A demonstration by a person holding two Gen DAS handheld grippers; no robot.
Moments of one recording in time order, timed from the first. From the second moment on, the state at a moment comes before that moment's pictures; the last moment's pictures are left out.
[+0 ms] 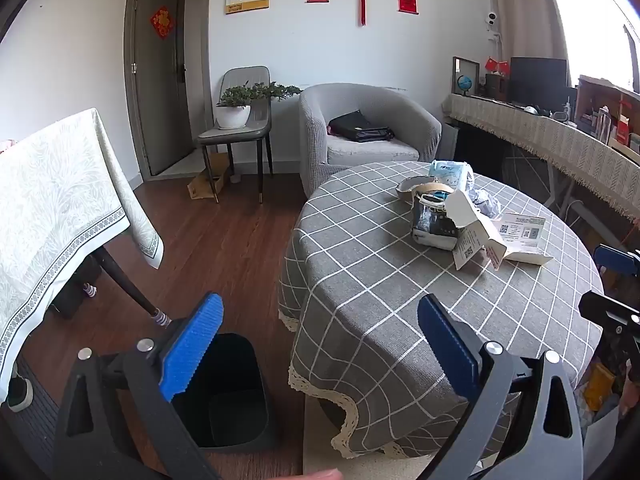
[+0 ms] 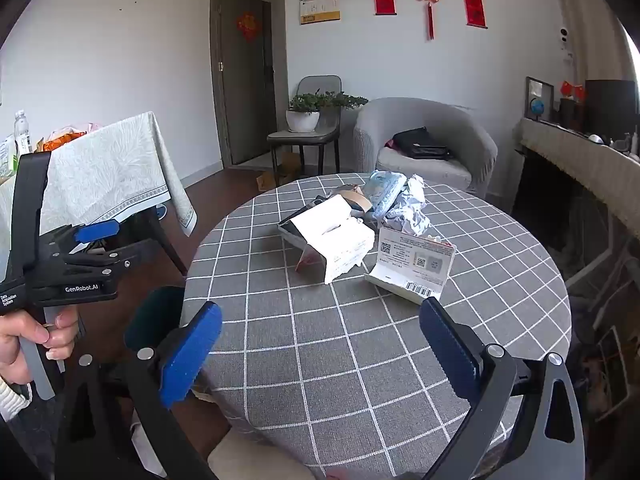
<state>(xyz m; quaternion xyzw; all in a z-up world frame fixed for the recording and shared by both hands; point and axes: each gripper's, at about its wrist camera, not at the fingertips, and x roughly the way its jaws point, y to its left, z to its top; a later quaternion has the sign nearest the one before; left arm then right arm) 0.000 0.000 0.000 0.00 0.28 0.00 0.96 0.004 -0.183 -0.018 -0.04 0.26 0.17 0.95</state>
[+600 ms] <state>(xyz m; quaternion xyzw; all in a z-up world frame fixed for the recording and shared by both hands) -0.002 0.007 0.003 0.00 0.28 0.01 0.96 0.005 -0.183 -0.019 -0.04 0.26 0.17 0.95</state>
